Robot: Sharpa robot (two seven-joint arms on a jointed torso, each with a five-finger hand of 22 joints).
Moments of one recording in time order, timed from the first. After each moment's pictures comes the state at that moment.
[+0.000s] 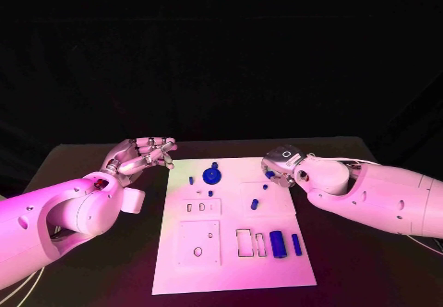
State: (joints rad) left arm 1.19 -0.96 0.00 1.63 -0.07 -0.31 0.39; left_hand 1.53 -0.13 0.17 0.28 0.29 0.86 0.21 0.18 0.17 1.01 0.16 0.08 0.07 0.89 0.10 0.78 0.58 0.18 0.85 0.20 0.82 0.52; right arm 1.27 -0.81 -0.16 1.41 -2.00 -0.22 -0.25; right_hand 1.42 -0.21 0.51 0.21 0.29 1.05 0.09 0.20 0.31 1.47 0.02 1.57 1.31 1.47 -0.06 1.57 1.31 0.01 1.47 0.04 1.57 1.31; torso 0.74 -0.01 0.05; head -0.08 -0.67
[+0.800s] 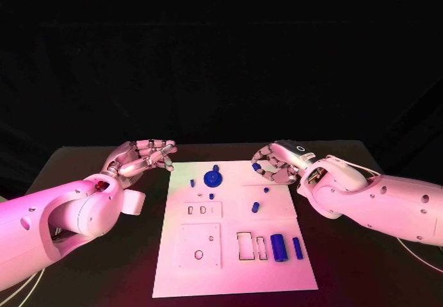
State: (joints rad) left arm 1.19 -0.96 0.00 1.62 -0.07 -0.31 0.39; left_hand 1.53 -0.13 0.17 0.28 0.29 0.86 0.21 0.18 0.17 1.01 0.16 0.08 0.07 0.89 0.10 0.78 0.57 0.18 0.85 0.20 0.83 0.52; right arm 1.27 -0.88 -0.14 1.53 -1.48 -0.58 -0.03; right_hand 1.40 -0.20 0.54 0.19 0.27 1.05 0.10 0.20 0.30 1.47 0.02 1.57 1.31 1.46 -0.06 1.57 1.31 0.01 1.47 0.04 1.57 1.31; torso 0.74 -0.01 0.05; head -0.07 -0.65
